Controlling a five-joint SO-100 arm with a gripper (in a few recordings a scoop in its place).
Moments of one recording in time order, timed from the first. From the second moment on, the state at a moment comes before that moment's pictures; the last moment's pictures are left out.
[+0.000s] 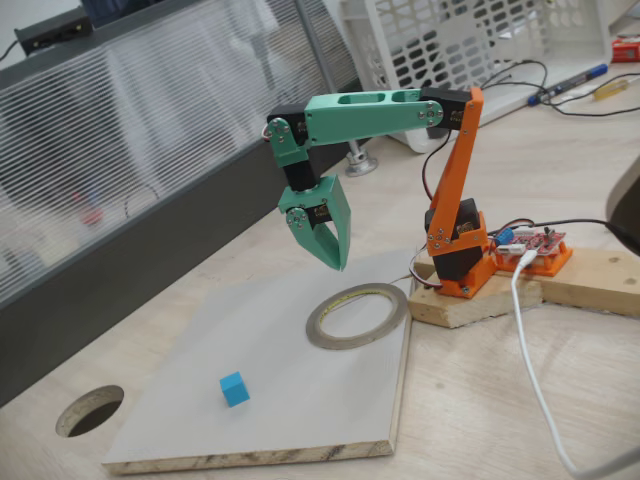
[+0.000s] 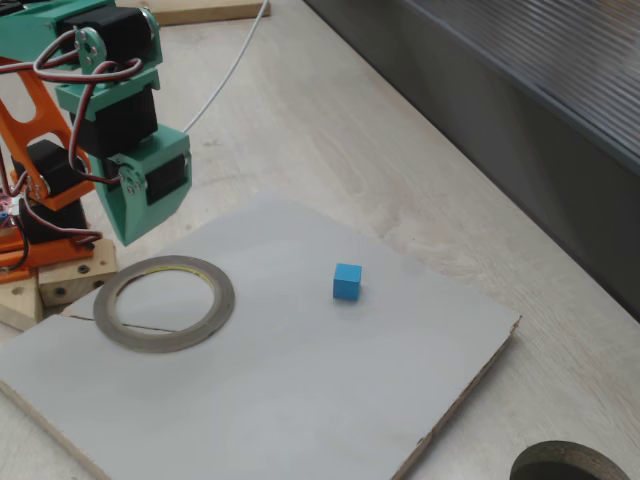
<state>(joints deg) 3.8 113.4 104.9 100.2 96.9</state>
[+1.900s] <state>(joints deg) 3.3 113.4 102.6 100.5 96.9</state>
